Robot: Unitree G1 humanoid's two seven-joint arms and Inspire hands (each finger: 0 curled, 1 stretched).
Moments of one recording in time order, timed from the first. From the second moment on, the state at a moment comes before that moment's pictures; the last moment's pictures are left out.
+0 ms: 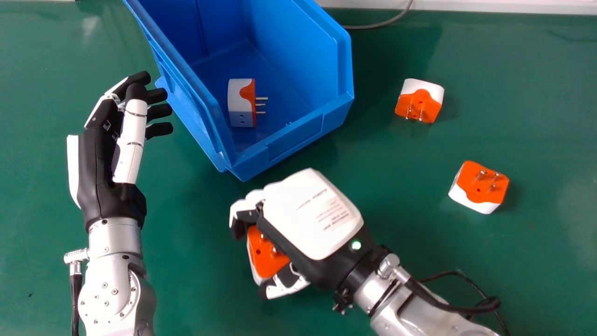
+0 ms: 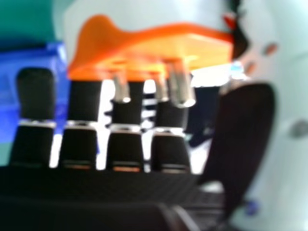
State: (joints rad) left arm -0.12 0.07 0.25 0.28 -0.13 -0.34 0.03; right arm -0.18 -0.27 0.65 0.10 -1.05 -0.20 -0.29
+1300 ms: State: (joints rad) left arm -0.09 0.05 0.24 0.24 -0.13 -0.33 0.03; right arm -0.14 -0.27 0.35 -0.29 -0.94 -0.14 -0.19
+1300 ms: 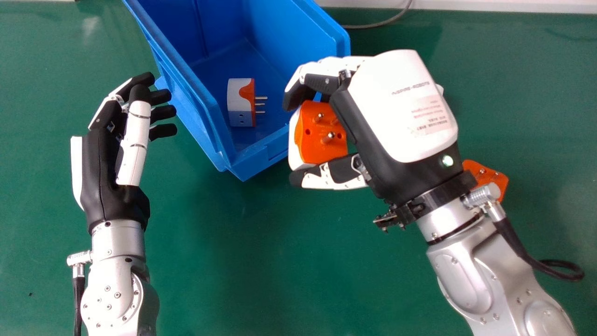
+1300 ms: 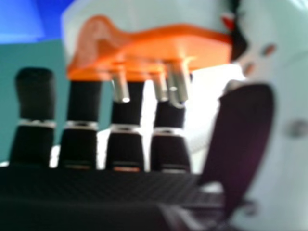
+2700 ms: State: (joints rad) left arm -0.01 -0.01 0.22 0.13 -0.16 -0.29 0.05; right arm -0.87 -0.18 0.54 0.68 -1.07 -0.25 -0.48
